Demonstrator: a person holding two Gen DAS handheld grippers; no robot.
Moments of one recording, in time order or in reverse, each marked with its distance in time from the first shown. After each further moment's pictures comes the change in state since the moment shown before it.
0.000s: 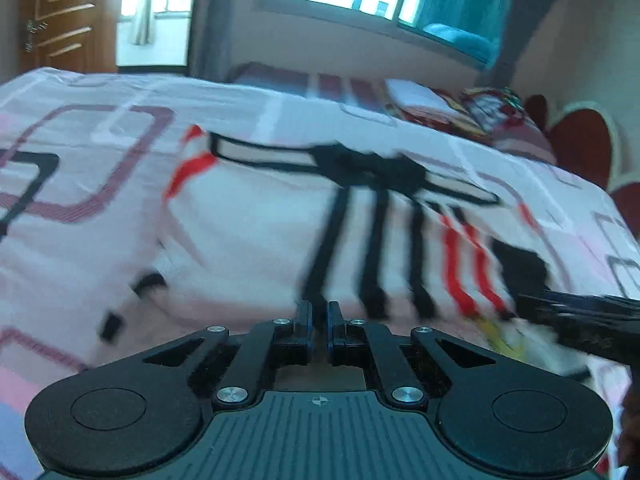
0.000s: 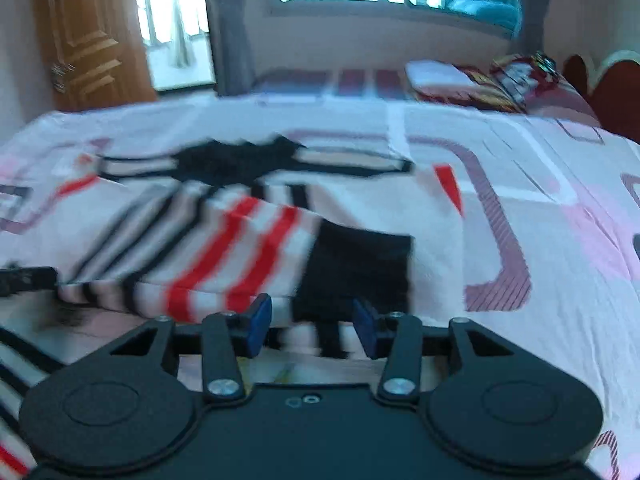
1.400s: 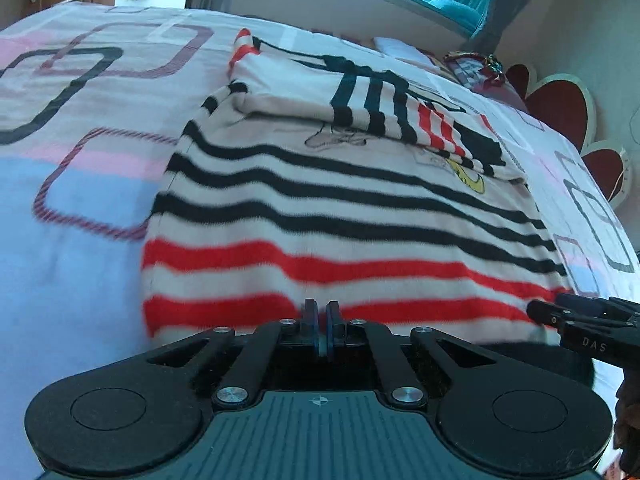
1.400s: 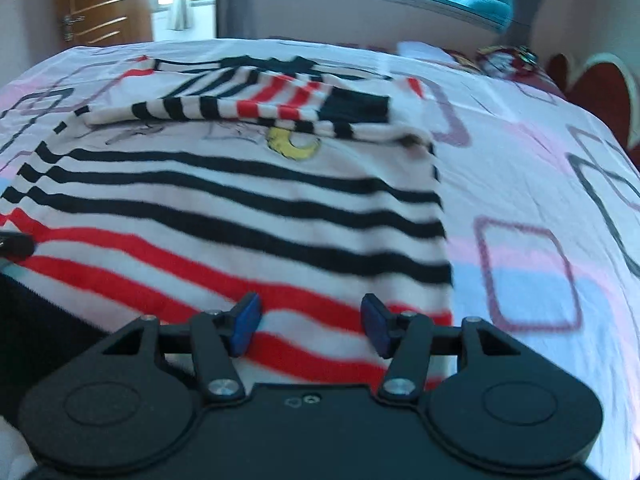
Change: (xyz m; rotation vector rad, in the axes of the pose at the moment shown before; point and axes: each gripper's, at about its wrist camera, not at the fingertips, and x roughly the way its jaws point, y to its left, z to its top) left arm -0.107 0.056 -0.130 -0.032 0.118 -0.065; right arm -0.109 0.038 -0.140 -0.057 0.094 -0.118
